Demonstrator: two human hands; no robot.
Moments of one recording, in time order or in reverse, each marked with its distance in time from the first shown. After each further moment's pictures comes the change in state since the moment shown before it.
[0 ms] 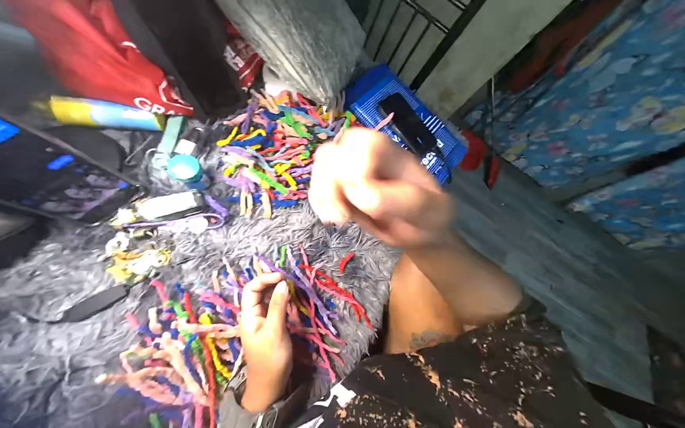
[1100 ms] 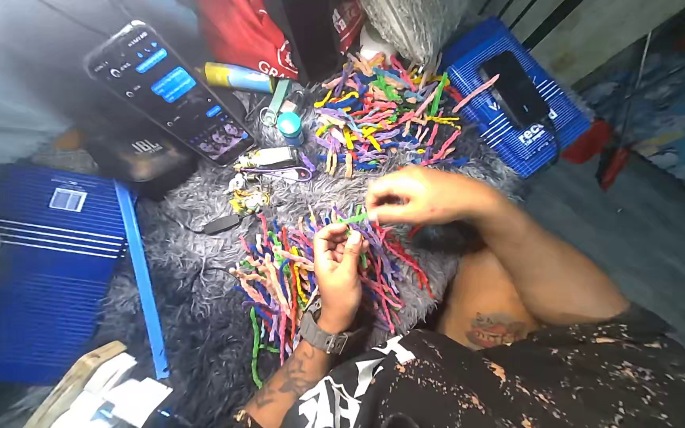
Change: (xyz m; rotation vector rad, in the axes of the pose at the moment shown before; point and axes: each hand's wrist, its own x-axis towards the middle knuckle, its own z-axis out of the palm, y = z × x) left_hand -0.002 0.004 0.009 -0.103 0.078 -0.002; right_hand -0.011 0.040 -0.014 -0.745 -0.541 0.596
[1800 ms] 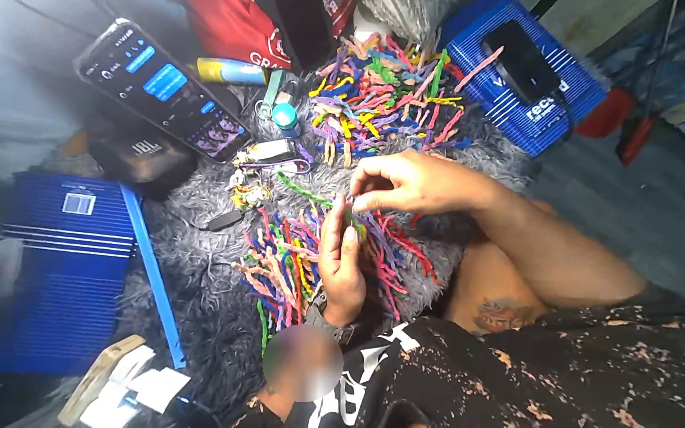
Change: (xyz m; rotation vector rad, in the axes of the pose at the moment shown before) left_hand -0.001 -0.002 -0.007 0.031 -0.156 0.152; right_hand 0.002 -0.012 0.011 0.169 0.106 0.057
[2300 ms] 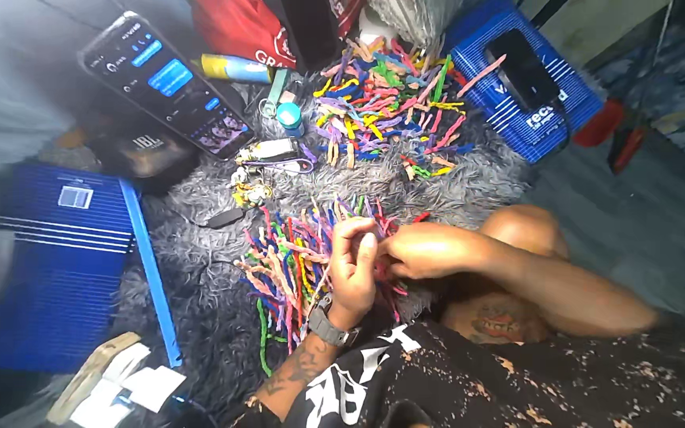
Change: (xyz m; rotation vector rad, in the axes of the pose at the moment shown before) left_hand -0.006 0.000 0.002 0.101 -0.088 0.034; right_hand -0.026 -0.011 0.043 -0.327 -0.538 0.321
